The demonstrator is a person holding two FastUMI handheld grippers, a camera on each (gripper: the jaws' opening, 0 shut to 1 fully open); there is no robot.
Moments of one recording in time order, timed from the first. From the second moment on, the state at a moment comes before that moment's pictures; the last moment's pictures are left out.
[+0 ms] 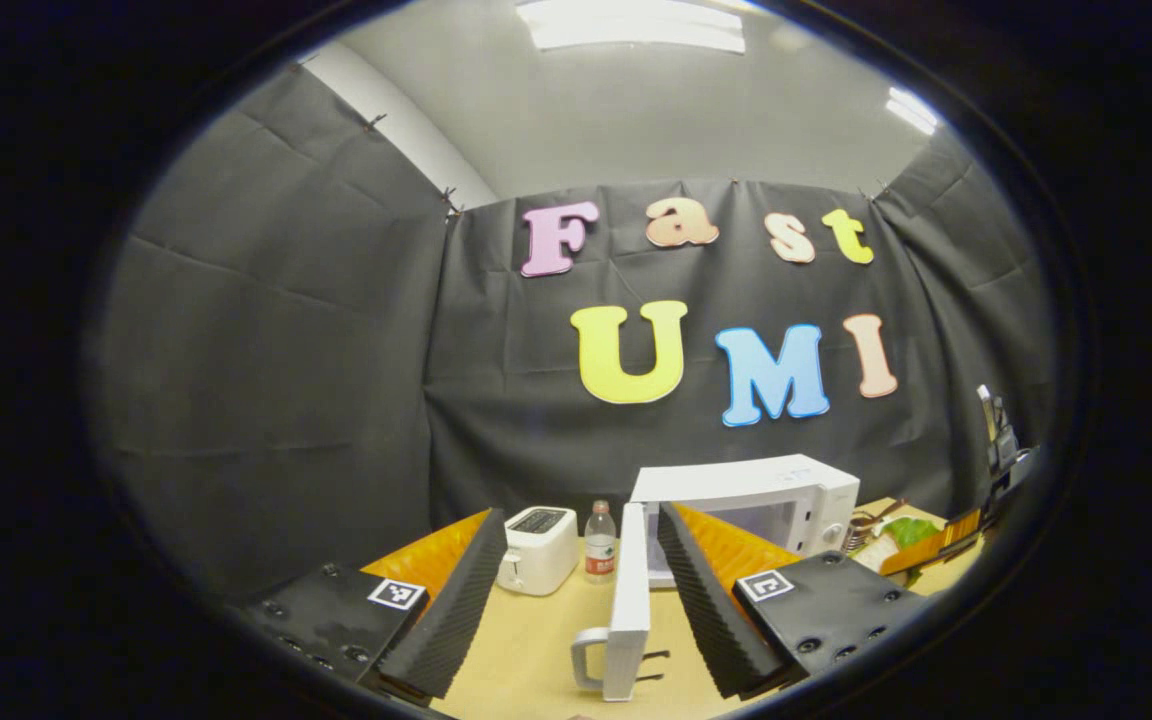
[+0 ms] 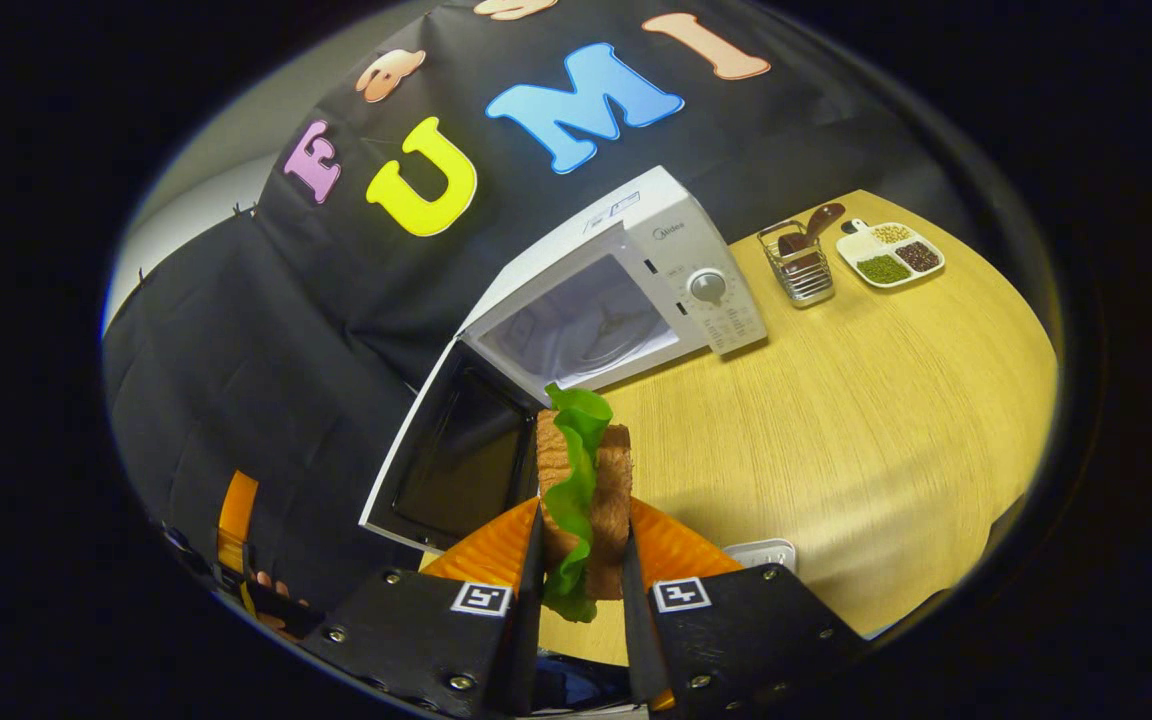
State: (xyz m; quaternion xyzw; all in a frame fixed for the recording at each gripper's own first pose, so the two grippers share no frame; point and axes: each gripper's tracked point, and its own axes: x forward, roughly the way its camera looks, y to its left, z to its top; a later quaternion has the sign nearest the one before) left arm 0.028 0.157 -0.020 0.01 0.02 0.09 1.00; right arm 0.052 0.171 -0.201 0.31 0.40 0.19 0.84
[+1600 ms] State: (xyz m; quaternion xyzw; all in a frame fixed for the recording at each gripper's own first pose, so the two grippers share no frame) left arm 0.082 0.336 -0.079 0.01 0.08 0.17 0.98; right arm 0.308 0.307 -0.289 0.34 0.25 0.07 0.90
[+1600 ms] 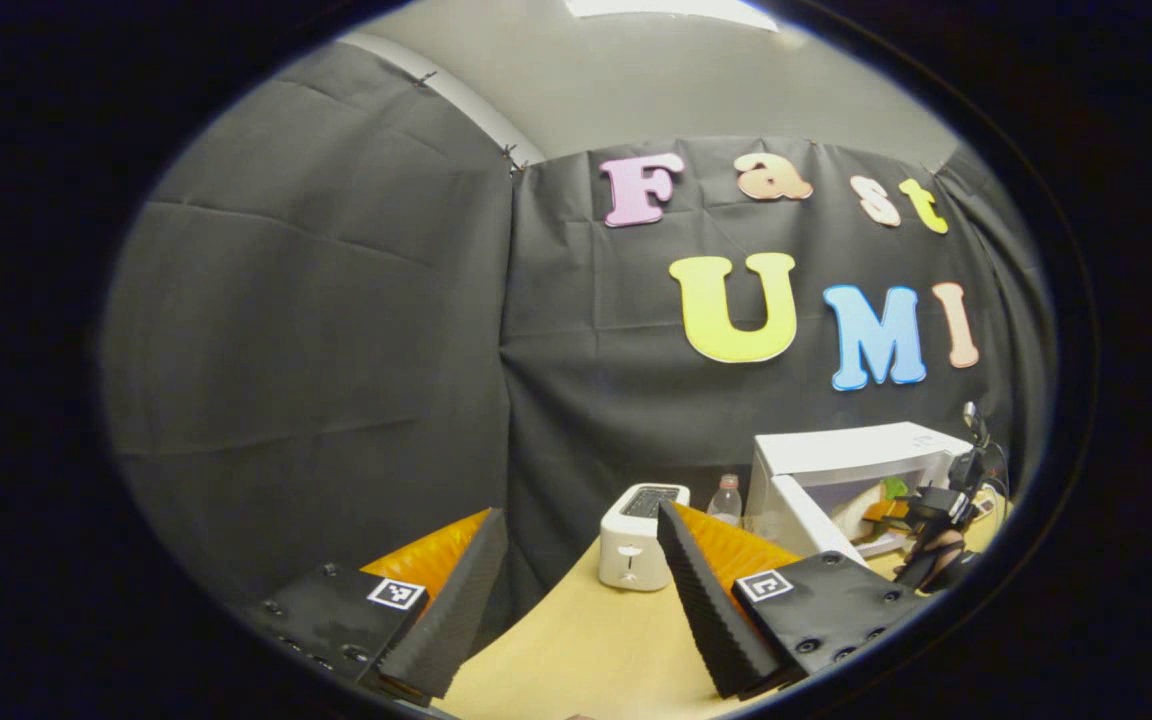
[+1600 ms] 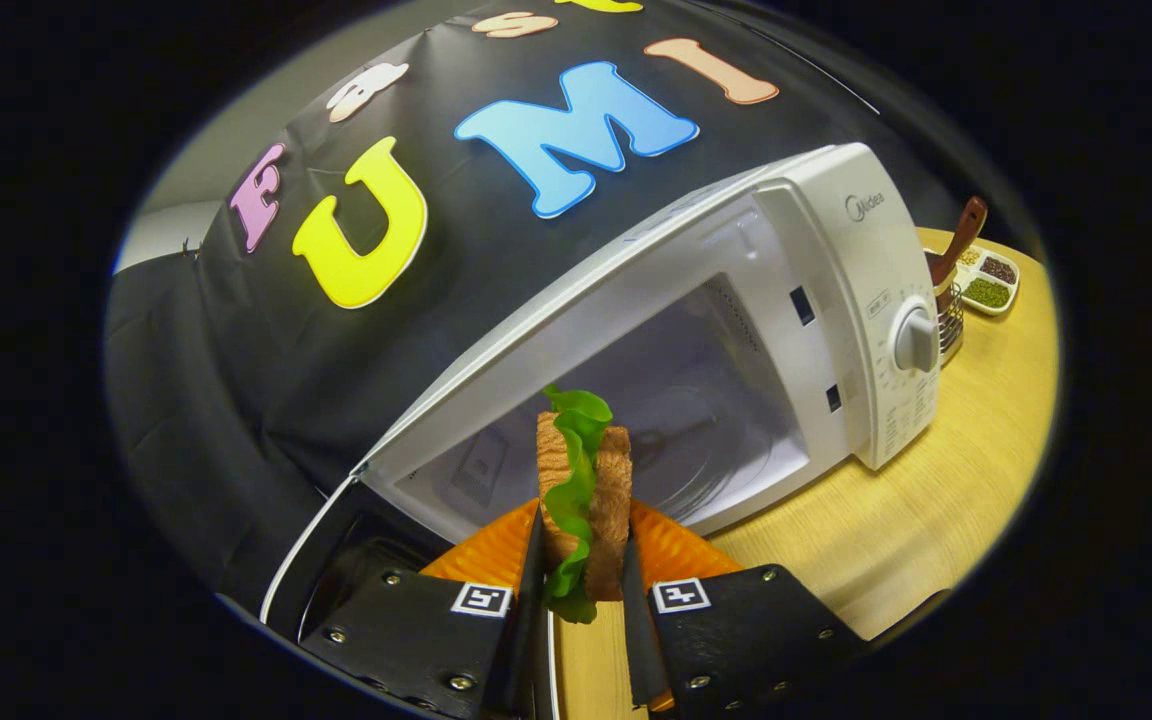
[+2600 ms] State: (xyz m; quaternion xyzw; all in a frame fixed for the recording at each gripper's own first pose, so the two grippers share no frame) left arm 0.075 0.345 -0.104 0.03 0.10 0.18 0.98; right arm 0.363 0.281 -0.347 0.21 0.27 -0.03 0.94
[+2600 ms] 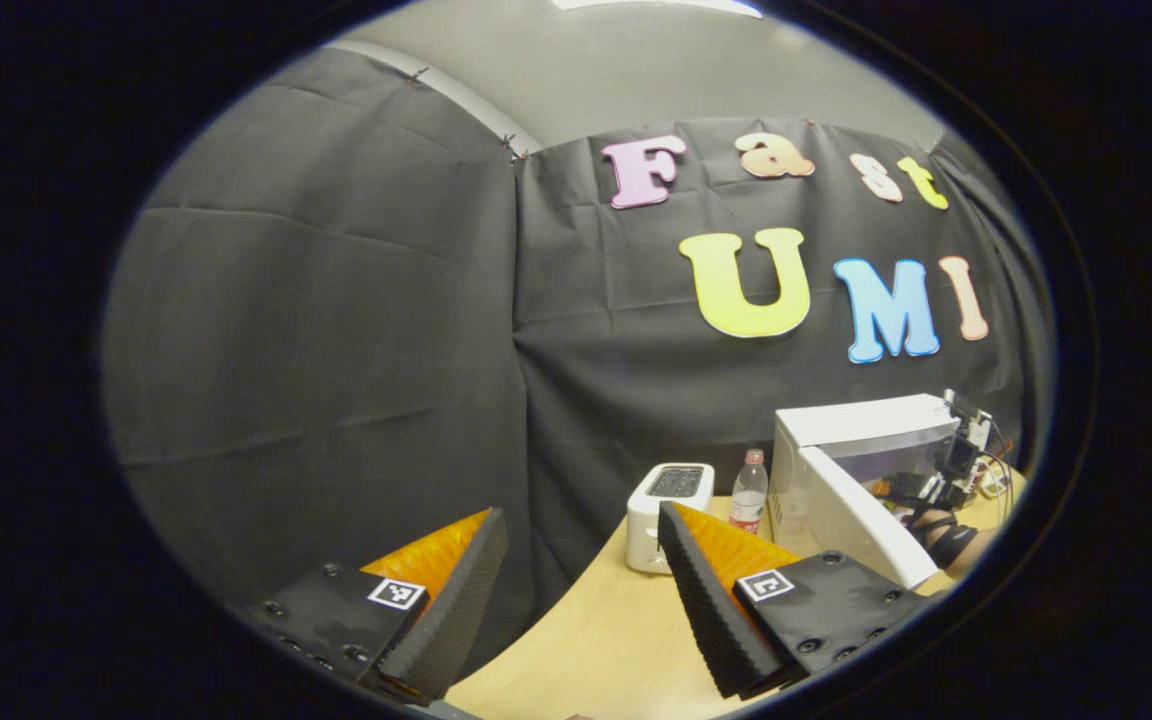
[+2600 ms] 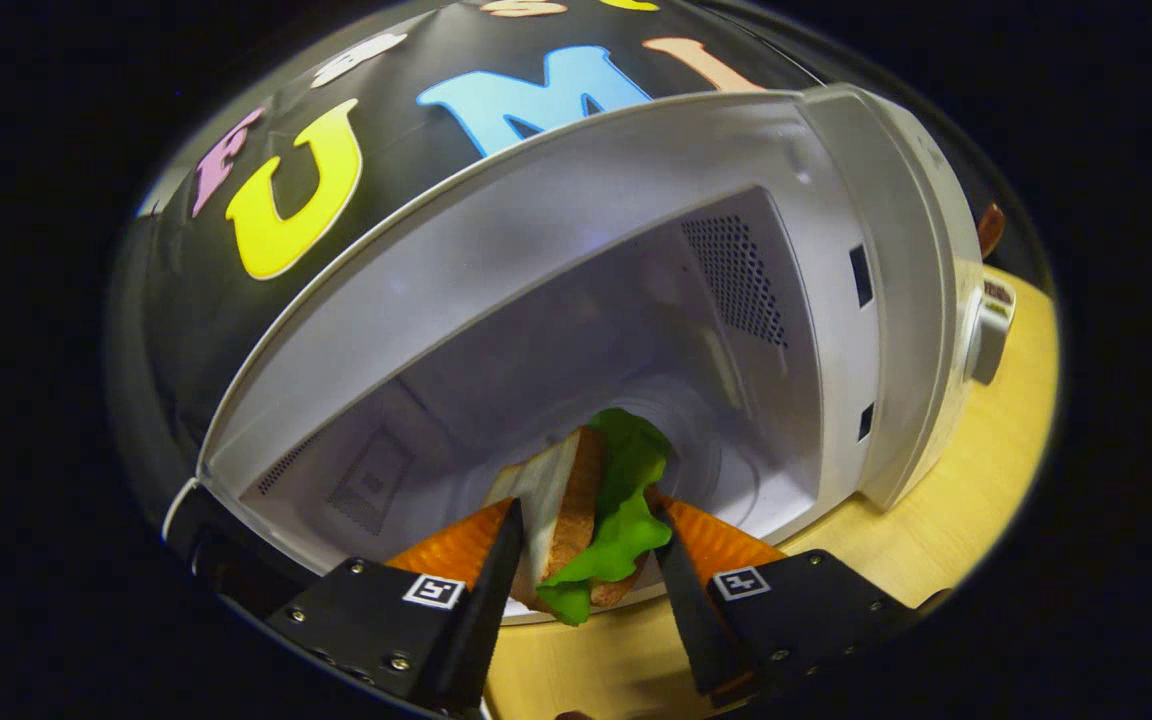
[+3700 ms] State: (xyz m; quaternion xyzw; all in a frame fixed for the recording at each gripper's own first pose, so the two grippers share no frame) left arm 0.093 0.266 -0.158 0.02 0.10 0.12 0.99; right arm 0.234 0.186 -0.148 0.08 0.13 0.04 0.99
